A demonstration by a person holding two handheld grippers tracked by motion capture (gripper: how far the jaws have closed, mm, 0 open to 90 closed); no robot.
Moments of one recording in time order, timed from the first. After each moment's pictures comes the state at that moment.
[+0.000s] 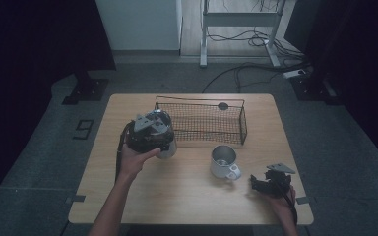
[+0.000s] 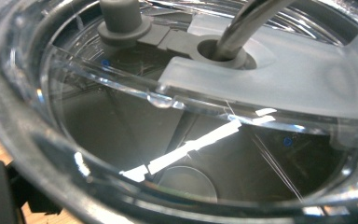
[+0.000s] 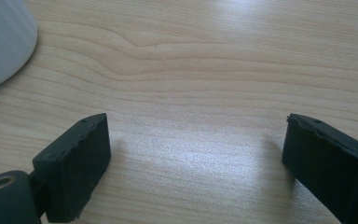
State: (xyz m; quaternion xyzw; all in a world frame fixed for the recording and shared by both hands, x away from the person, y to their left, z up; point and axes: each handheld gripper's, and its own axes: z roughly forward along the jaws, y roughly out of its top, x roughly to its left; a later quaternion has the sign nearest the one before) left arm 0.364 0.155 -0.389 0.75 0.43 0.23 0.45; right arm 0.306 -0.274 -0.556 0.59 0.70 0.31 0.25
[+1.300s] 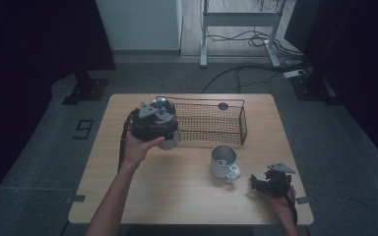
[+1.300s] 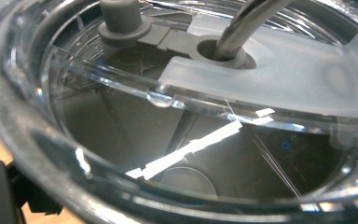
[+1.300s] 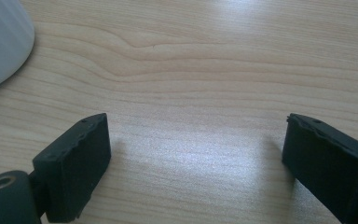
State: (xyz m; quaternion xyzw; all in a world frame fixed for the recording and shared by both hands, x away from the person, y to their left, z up) left arm 0.384 0.141 -0.362 0.75 0.42 0.24 0.44; right arm 0.306 -0.275 -0.556 0.59 0.70 0.31 0.25
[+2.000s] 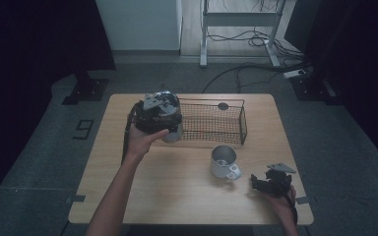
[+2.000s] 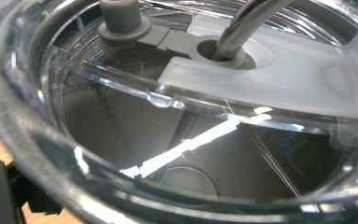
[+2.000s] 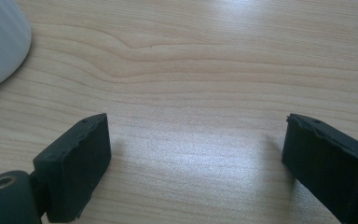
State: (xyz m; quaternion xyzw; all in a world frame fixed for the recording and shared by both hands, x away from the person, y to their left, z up) left arm 0.398 0.130 -0.348 0.75 0.41 0.24 0.45; right arm 0.307 -0.276 -0.556 0.59 0.70 0.31 0.25
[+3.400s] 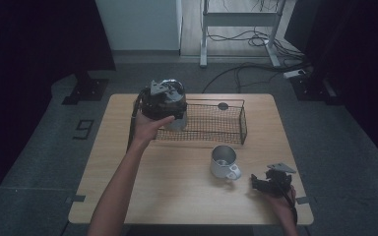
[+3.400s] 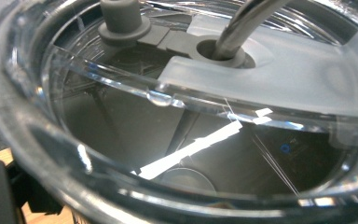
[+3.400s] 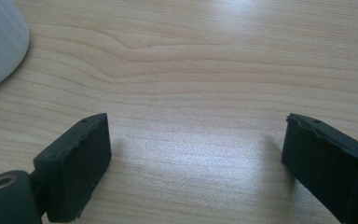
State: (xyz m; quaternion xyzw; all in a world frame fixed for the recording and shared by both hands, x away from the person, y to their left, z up) left arm 0.432 0.114 -0.332 0.76 0.41 0.25 0.45; right arm 0.307 -0.276 -0.556 0.59 0.70 0.31 0.25
